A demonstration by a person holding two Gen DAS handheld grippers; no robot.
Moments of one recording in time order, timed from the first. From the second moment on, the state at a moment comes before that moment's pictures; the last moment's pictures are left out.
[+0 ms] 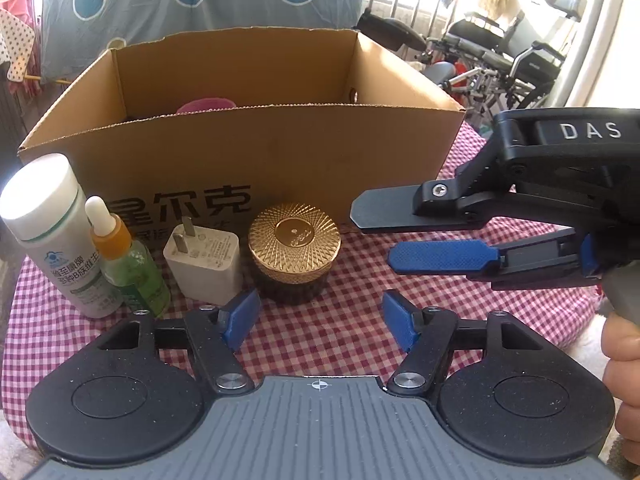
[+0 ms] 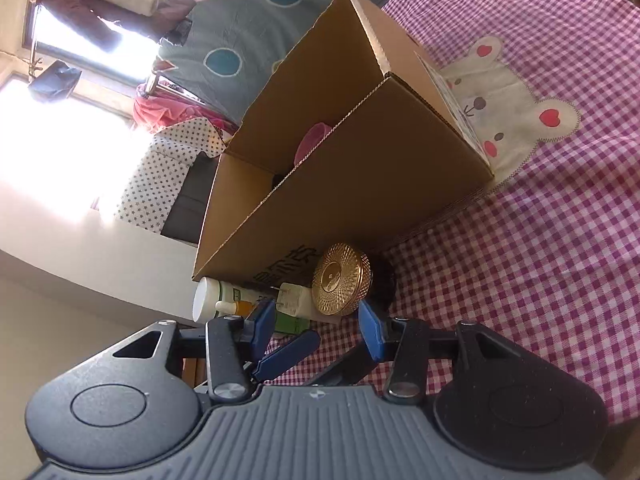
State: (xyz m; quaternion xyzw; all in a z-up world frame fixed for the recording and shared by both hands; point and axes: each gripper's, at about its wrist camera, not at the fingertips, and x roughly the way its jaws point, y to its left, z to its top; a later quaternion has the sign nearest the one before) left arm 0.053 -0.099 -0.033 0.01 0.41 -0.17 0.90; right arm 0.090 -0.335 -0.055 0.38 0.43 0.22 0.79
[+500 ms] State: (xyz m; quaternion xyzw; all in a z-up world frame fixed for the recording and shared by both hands) left arm 0.075 -0.099 -0.047 0.00 0.41 -0.16 0.90; right arm 0.142 -0.315 -0.069 0.30 0.45 0.21 0.81
